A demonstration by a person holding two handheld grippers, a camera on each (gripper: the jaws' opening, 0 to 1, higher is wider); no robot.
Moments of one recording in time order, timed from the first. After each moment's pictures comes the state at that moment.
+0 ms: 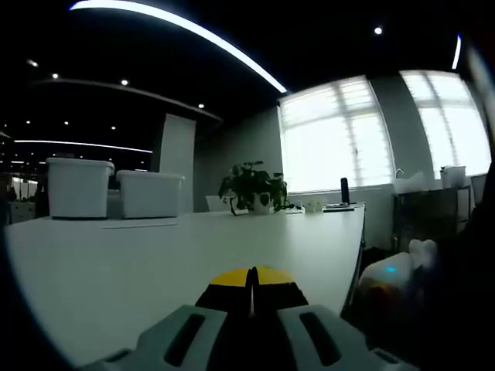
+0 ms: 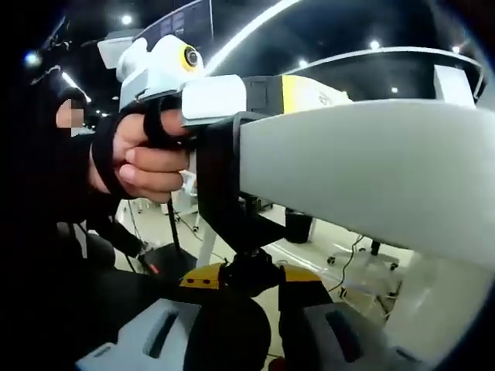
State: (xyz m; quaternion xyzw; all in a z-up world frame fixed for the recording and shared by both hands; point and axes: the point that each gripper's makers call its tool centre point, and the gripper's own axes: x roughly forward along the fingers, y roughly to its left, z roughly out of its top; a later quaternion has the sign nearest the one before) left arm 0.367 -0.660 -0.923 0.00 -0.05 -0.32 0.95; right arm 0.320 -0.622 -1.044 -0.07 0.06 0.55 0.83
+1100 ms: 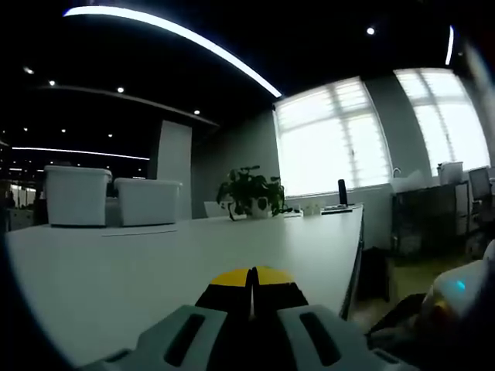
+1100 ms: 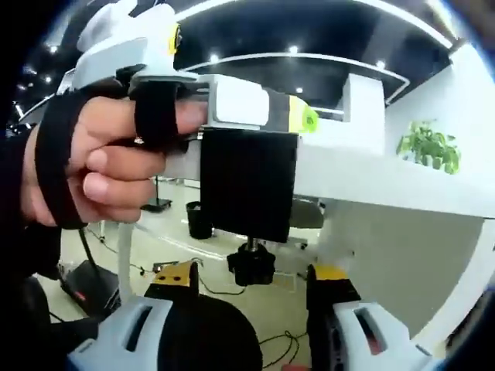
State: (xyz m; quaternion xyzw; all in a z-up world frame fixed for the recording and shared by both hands) left arm 0.366 -0.663 -0.921 0.00 -0.07 -0.32 0.94; right arm 0.320 -0.644 -1.039 -0.07 0.06 0.21 0.97
